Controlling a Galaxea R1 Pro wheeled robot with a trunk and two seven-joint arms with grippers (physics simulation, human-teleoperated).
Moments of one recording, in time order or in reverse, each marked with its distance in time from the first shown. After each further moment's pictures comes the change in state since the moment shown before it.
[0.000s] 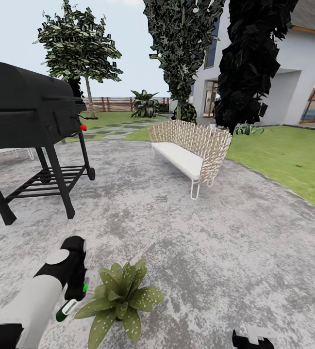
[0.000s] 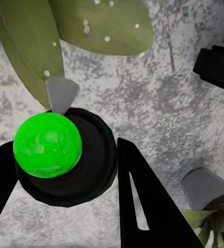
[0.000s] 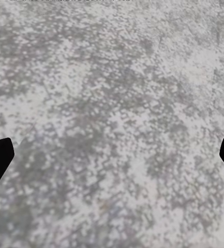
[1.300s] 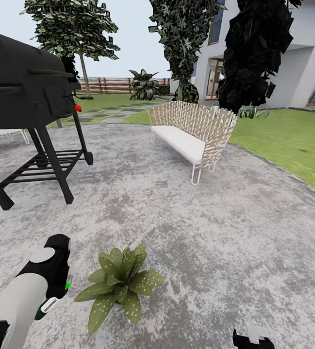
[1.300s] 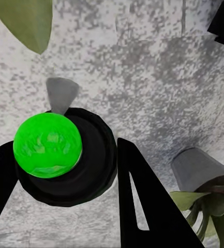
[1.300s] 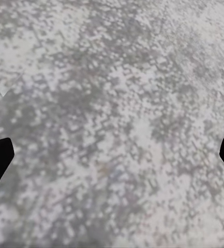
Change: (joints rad) left arm -0.012 0.085 0.052 0.001 -0.072 0.001 0.016; right arm 0.000 -0.002 -0.003 -0.003 -0.002 0.000 -0.002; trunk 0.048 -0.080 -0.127
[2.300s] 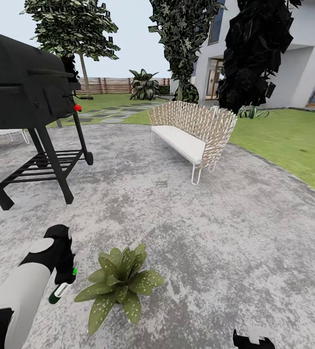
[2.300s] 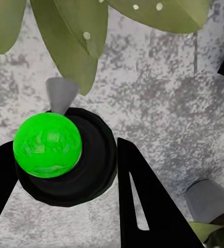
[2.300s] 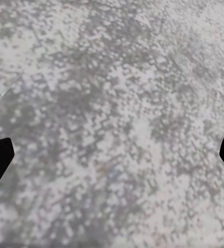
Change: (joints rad) left arm -0.063 -0.015 0.054 -0.002 0.066 -0.016 0.014; right arm 0.000 -0.002 0.001 0.001 0.000 -0.001 0.000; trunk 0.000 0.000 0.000
